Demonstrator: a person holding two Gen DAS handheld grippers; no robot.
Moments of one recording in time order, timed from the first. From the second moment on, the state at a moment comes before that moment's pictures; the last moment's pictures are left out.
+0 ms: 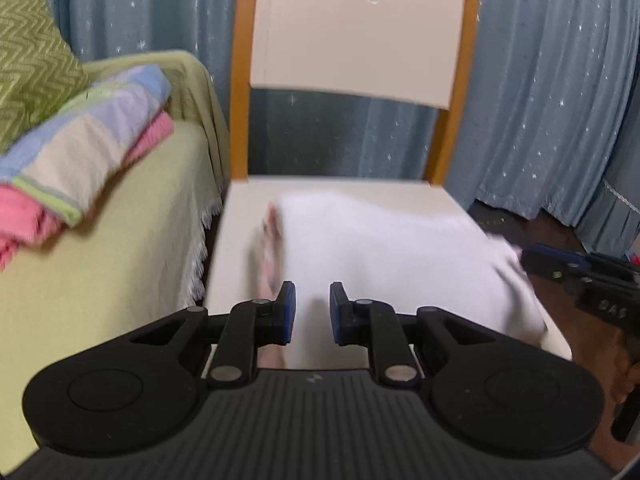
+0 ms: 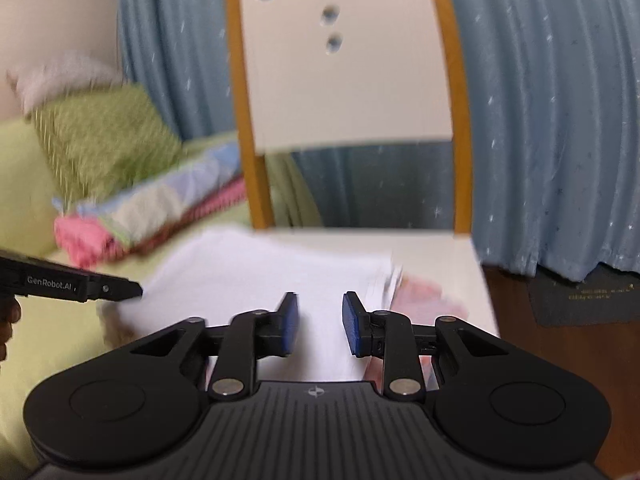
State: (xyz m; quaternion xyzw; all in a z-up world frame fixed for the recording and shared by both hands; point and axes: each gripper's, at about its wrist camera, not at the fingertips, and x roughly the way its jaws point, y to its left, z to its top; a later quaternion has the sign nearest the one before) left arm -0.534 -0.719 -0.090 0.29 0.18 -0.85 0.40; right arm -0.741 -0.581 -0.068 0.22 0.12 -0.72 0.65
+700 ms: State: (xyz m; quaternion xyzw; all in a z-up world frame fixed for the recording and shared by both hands) left arm -0.541 -0.615 -0.030 0.33 0.18 -0.79 0.48; right arm -0.711 -0.494 -0.005 0.26 0.08 -0.74 0.62
